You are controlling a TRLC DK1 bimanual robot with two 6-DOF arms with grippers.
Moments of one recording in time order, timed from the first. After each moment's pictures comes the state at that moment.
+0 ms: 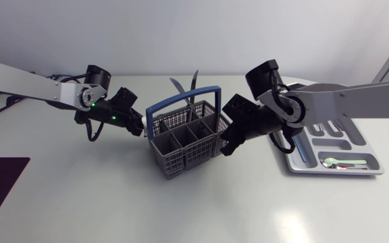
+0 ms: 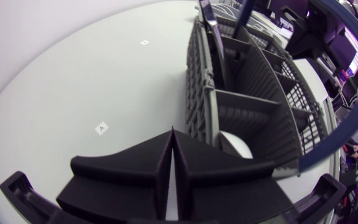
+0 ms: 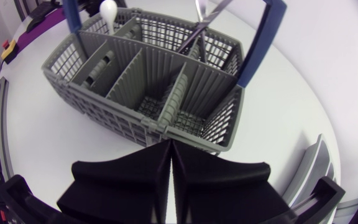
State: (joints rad) left arm -0.12 2.01 1.24 -0.26 0.64 0.61; right arm 0.42 1.71 1.03 -0.25 -0.20 -0.42
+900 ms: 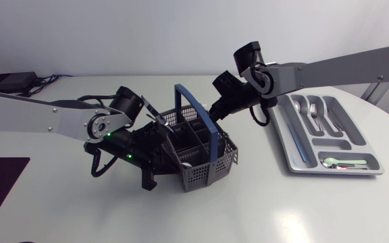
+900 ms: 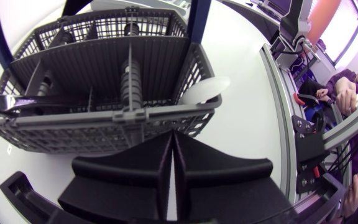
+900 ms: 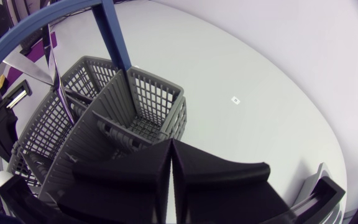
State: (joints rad) left arm -0.43 1.73 0.95 -0.41 0.66 0.72; right arm 0.37 1.98 1.38 -0.25 -0.28 -0.36
